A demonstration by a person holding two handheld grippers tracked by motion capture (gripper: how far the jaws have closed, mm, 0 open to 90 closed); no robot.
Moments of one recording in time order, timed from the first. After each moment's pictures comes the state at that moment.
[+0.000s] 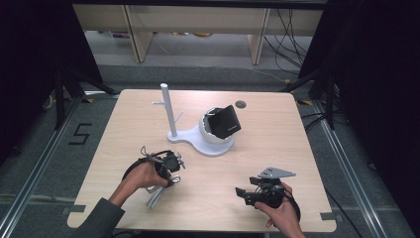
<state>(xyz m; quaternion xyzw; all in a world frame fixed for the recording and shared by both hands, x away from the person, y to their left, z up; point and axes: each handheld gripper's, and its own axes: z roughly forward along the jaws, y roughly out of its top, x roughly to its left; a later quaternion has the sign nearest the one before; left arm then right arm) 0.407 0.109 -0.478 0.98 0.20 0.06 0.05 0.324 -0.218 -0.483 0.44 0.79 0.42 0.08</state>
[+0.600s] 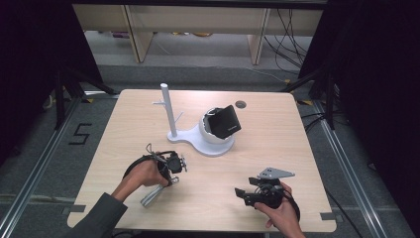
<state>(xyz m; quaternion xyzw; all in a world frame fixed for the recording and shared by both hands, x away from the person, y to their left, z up) 0.409 0.106 -0.476 0.99 0.16 0.05 0.03 0.323 -0.217 -0.483 0.43 0.79 0.42 0.08</state>
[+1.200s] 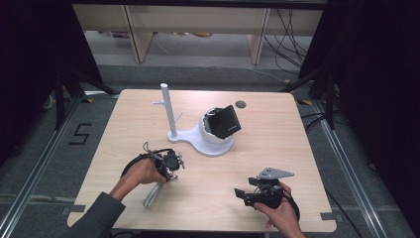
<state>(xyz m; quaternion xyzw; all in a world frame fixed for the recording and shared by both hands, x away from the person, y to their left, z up) 0.413 0.114 -0.473 0.98 0.17 0.06 0.04 0.325 -0.216 -0.486 0.42 0.80 0.42 0.08</state>
